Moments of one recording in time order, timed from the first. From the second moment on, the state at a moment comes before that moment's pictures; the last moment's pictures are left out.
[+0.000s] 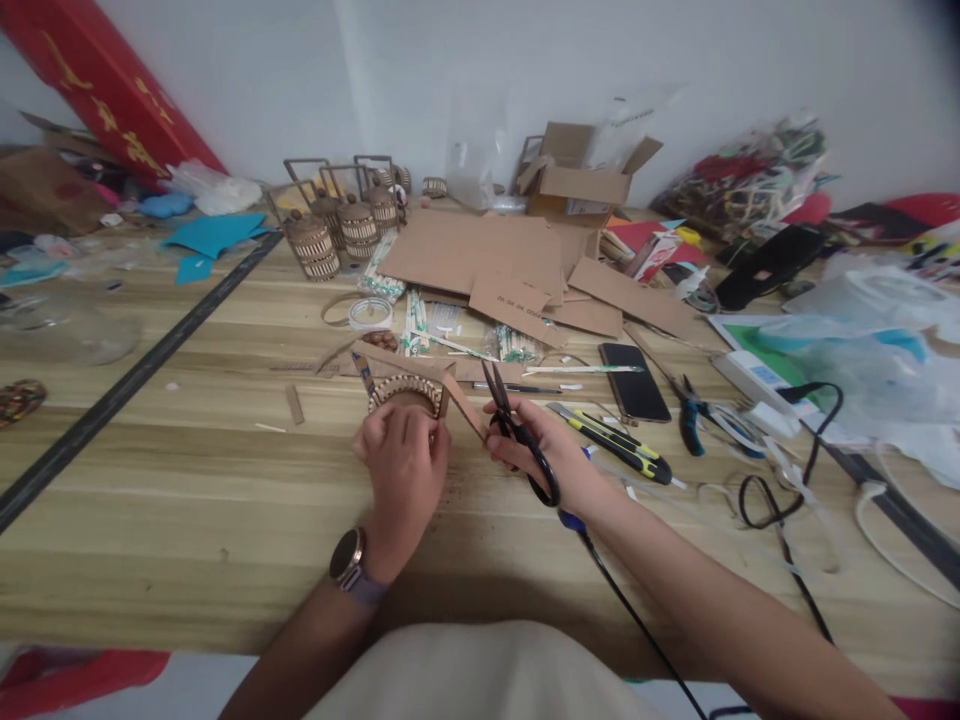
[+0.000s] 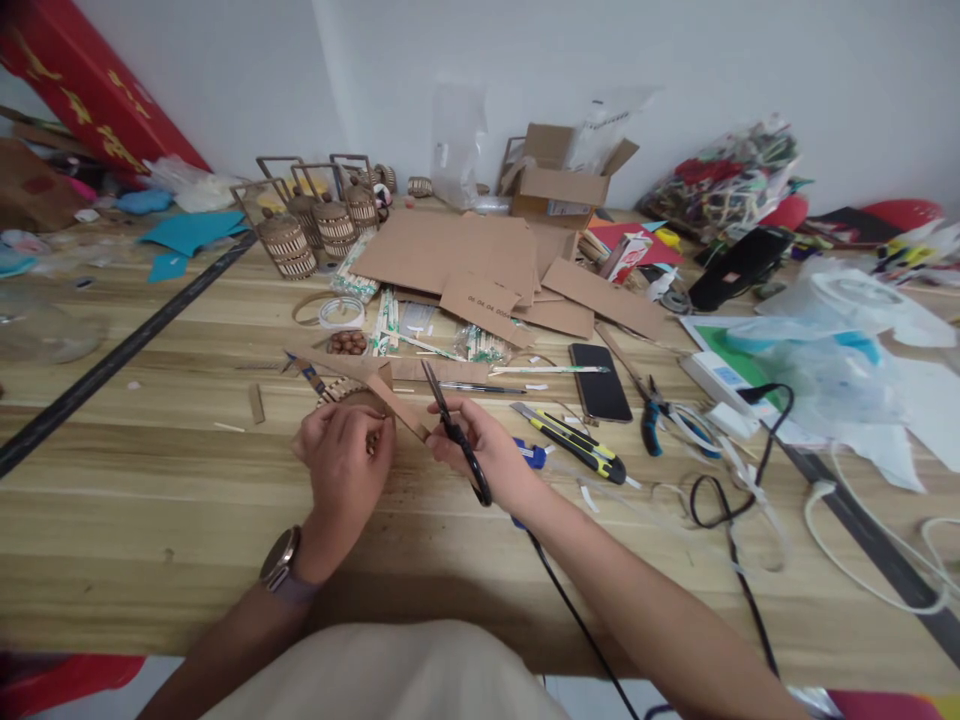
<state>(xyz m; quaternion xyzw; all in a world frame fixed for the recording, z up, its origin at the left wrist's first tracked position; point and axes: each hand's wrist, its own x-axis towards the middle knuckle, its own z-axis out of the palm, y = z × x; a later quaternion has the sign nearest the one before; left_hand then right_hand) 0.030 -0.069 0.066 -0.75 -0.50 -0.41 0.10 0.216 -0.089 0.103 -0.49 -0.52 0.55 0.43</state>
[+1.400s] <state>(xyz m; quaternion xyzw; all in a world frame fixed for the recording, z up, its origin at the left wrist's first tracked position) 0.005 -0.061 0.058 -0.80 -0.49 -0.33 0.11 0.279 -0.004 0.100 -0.66 -0.75 -0.03 -0.01</state>
